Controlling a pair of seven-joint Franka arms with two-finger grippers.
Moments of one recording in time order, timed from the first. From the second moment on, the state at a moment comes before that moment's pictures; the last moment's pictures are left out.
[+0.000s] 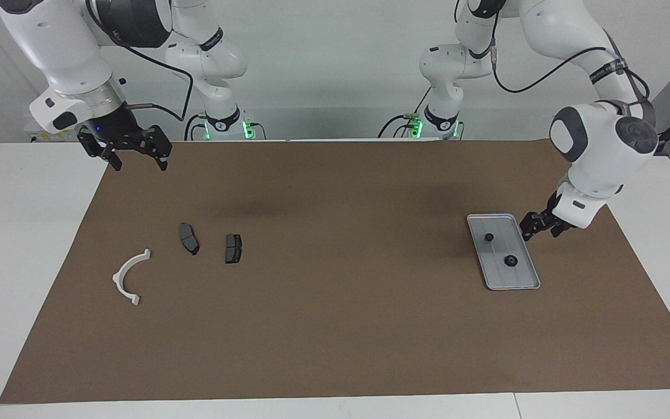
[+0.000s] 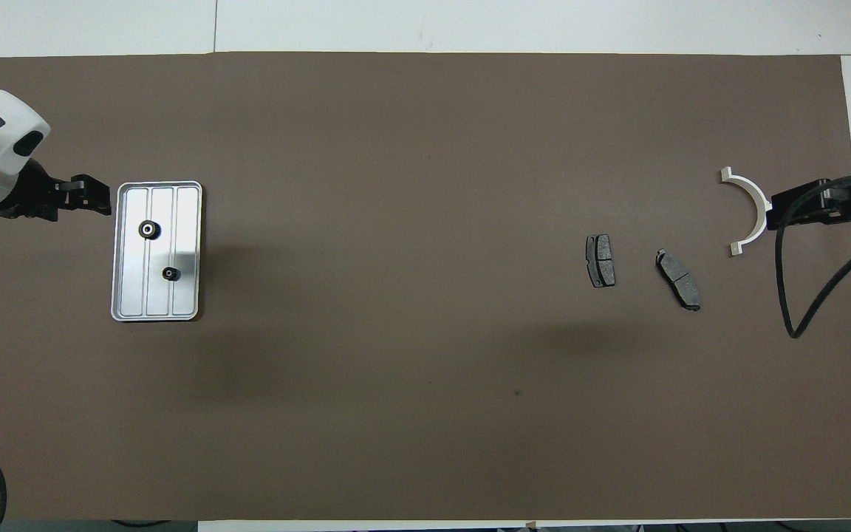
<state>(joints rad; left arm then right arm) 0.01 0.19 0.04 -1.75 0.01 1.93 0.00 -0.05 0.01 0.02 -1.59 0.00 1.58 0.01</state>
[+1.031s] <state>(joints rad) 0.00 0.04 0.03 -1.66 -0.01 1.67 0.00 -0.05 0.01 0.02 -1.59 0.00 1.58 0.01</state>
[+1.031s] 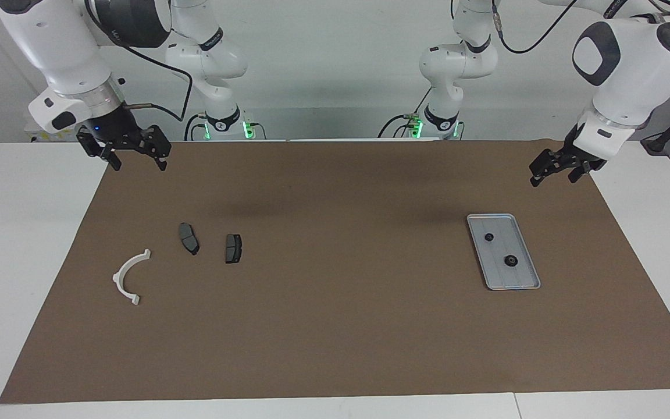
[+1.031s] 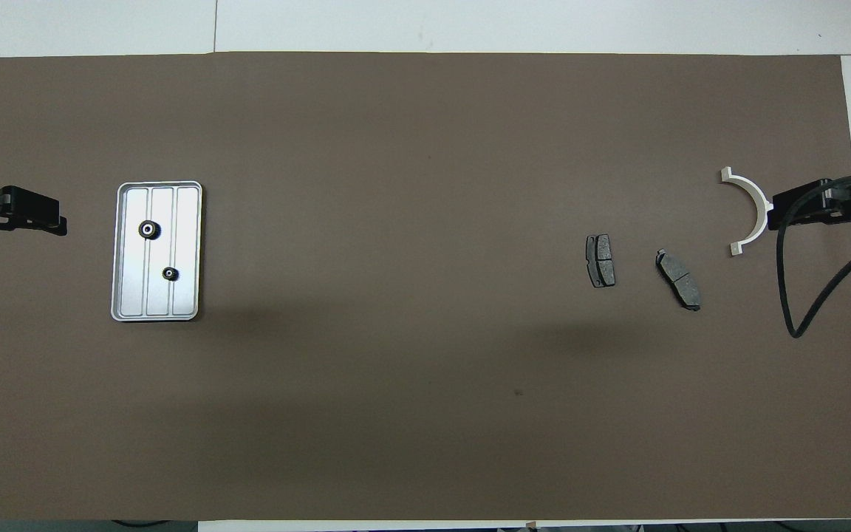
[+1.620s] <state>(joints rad) 0.00 0.01 0.03 -1.64 -0.02 1.65 0.00 -0.05 0.01 0.02 -1.59 0.00 1.58 0.01</state>
